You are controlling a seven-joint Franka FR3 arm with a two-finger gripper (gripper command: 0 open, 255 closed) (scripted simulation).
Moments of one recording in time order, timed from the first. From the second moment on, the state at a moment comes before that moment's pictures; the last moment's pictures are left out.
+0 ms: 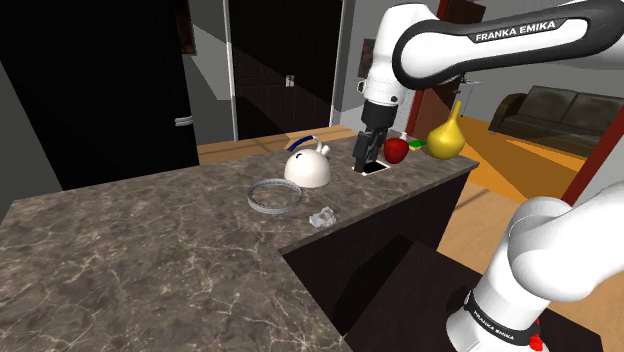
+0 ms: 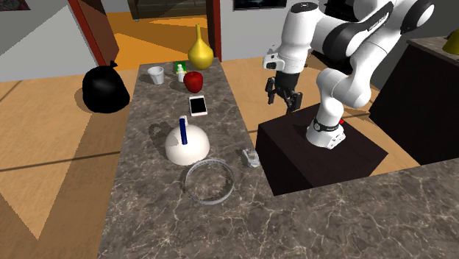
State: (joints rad) arm 0.02 -0.62 0.04 -2.45 0.04 1.88 -0.09
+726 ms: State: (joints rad) arm 0.06 -0.27 0.05 -2.47 -0.12 2.25 -0.34
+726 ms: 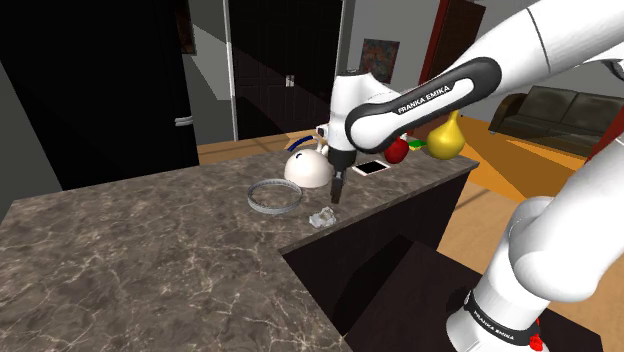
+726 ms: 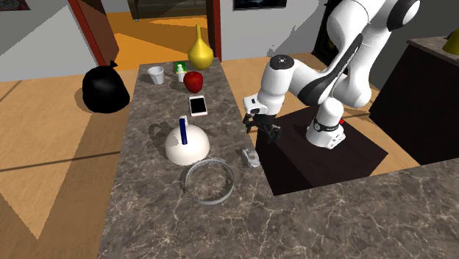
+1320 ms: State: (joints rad) arm 0.05 -0.10 0.06 -2.48 -0.21 2.42 -0.38
